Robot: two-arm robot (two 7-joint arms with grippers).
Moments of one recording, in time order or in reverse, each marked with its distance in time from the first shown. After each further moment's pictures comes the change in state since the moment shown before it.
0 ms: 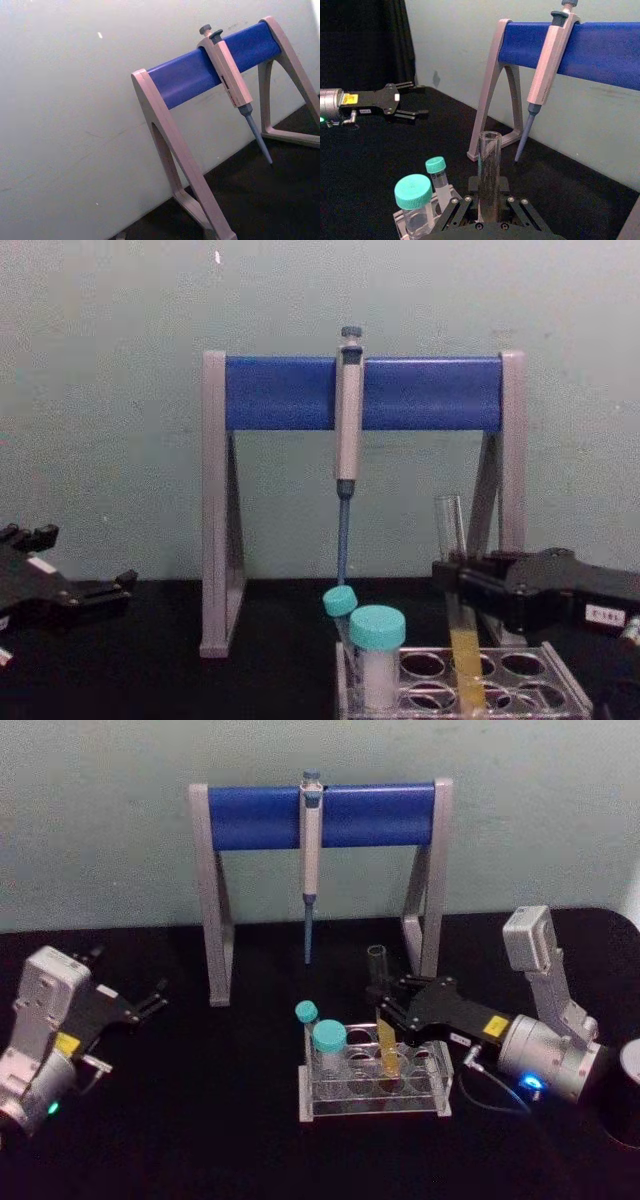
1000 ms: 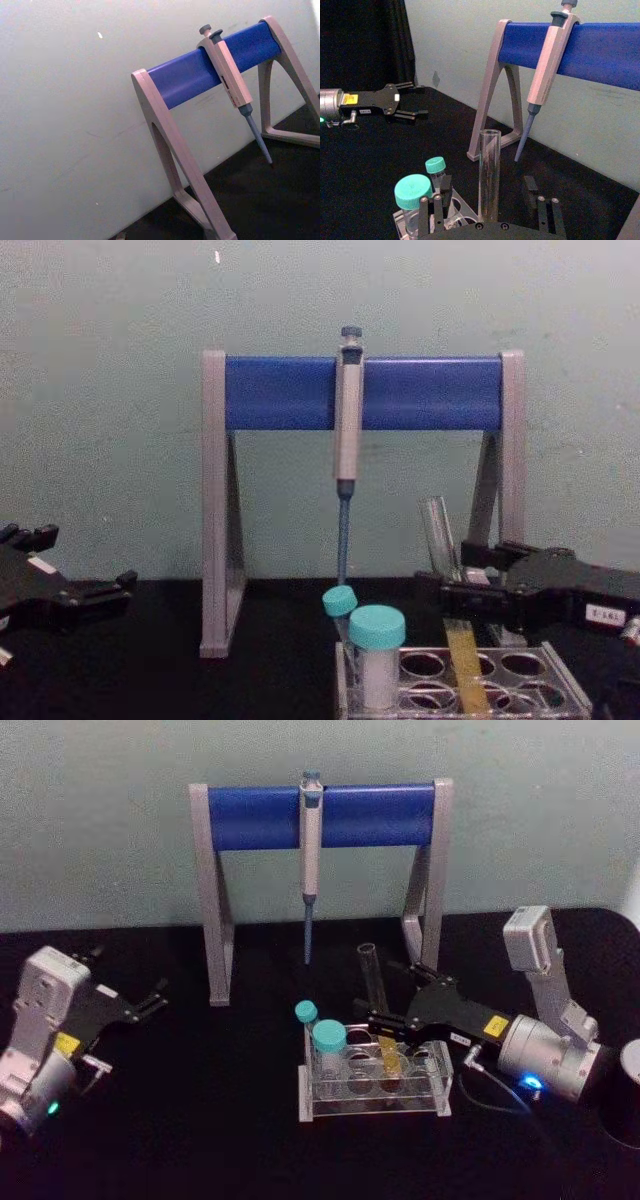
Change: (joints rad) left arm 0.000 0.000 0.000 0.000 0.000 0.000 0.000; right arm -0.001 0.000 0.001 -0.001 0.000 -0.001 0.000
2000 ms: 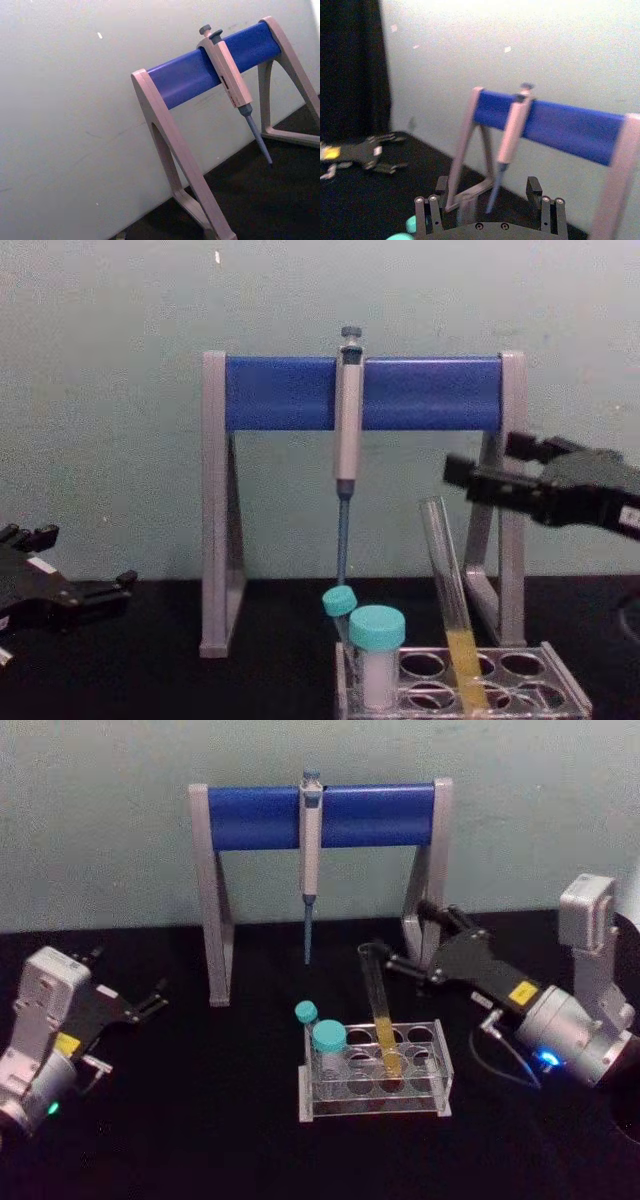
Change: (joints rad) left arm 0.000 0.000 0.000 0.000 0.000 0.000 0.000; right arm -0.081 -0.007 0.095 -0.152 0.002 -0.095 -0.115
